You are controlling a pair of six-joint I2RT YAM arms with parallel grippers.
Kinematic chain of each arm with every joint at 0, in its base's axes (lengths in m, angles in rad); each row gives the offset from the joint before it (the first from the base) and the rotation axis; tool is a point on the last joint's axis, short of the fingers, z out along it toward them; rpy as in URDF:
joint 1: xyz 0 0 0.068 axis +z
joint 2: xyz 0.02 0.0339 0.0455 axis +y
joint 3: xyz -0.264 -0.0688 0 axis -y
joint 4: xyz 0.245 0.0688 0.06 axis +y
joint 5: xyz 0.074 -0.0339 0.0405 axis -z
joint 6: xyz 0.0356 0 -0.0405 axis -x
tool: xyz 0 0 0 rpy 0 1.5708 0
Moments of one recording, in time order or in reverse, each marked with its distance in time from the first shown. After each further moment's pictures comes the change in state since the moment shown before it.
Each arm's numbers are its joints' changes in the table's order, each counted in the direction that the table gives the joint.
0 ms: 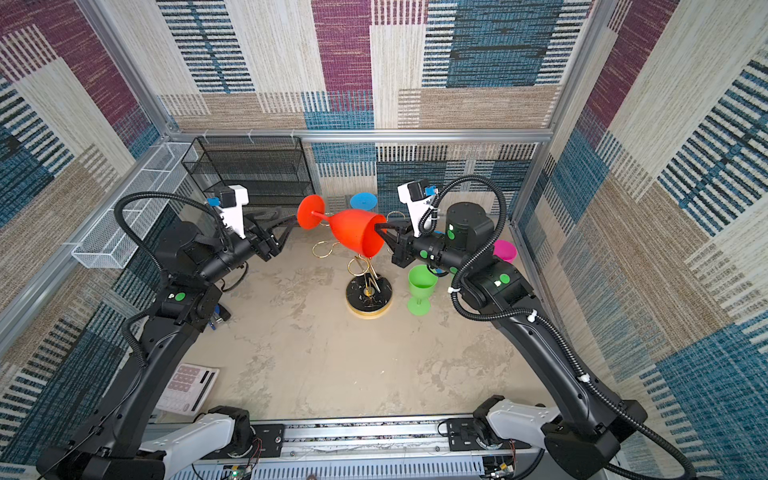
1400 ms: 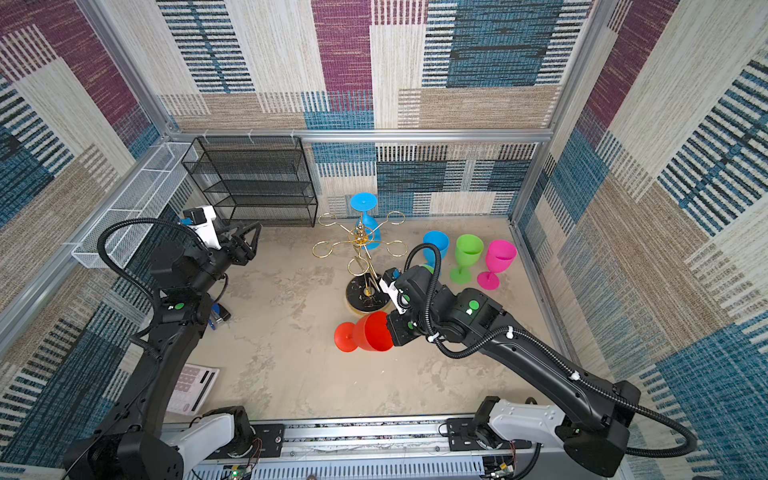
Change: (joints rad) left arm 0.256 0.003 -0.251 -0.205 -0.028 0.061; right arm 0.310 -0.031 -0.223 0.650 0.305 -0.138
